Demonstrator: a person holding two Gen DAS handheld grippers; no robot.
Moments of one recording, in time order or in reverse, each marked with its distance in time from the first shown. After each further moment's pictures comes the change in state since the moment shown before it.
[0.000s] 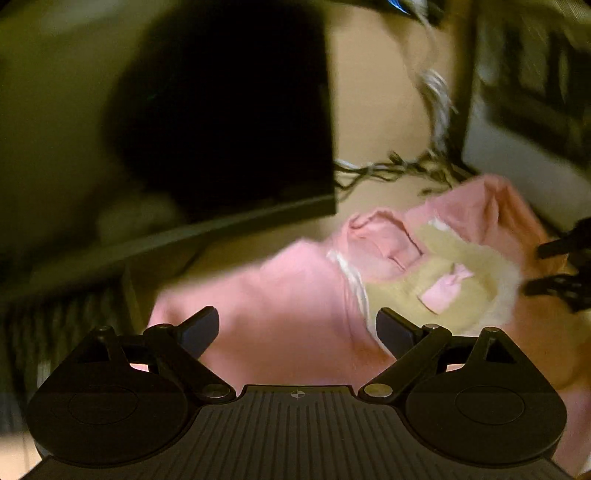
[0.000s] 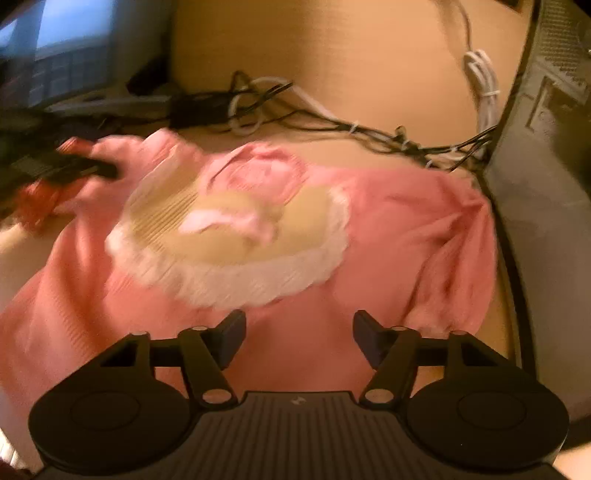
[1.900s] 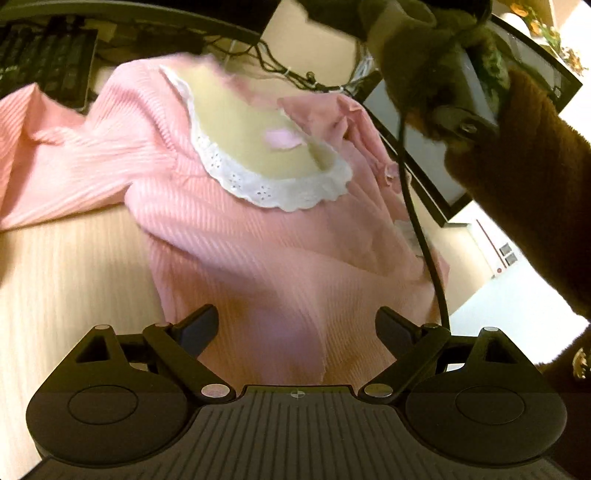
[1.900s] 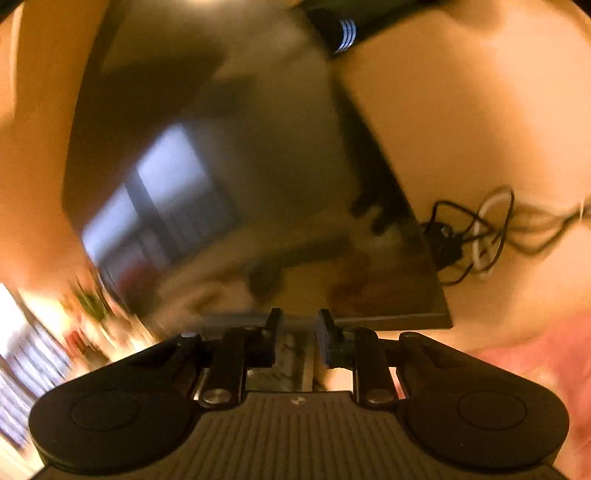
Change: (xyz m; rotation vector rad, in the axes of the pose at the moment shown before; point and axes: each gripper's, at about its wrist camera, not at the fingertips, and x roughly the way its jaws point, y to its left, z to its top) left arm -0.111 -0.025 -0.157 -0.417 0.162 -0.443; right arm 0.016 0.105 0.135 0.284 -0.302 0.554
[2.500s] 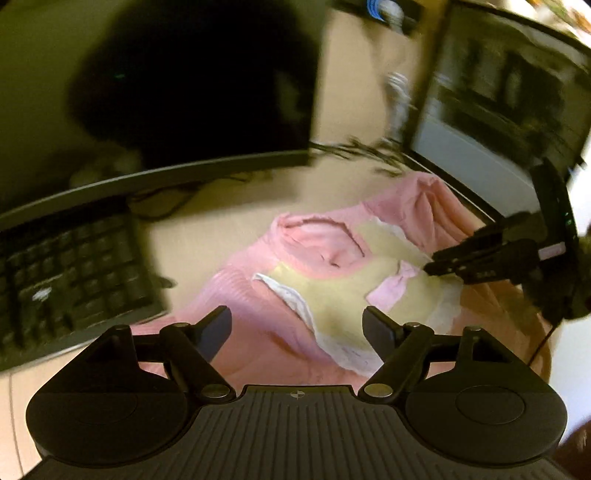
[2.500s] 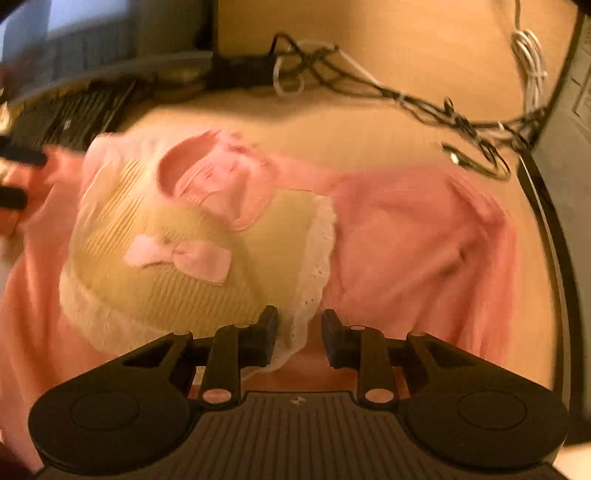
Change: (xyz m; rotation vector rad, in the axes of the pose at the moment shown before) left arm -0.005 0.022 0.114 0.337 -0.109 0.225; right arm -0.075 -0.082 -0.146 -0.258 0.419 -0.493
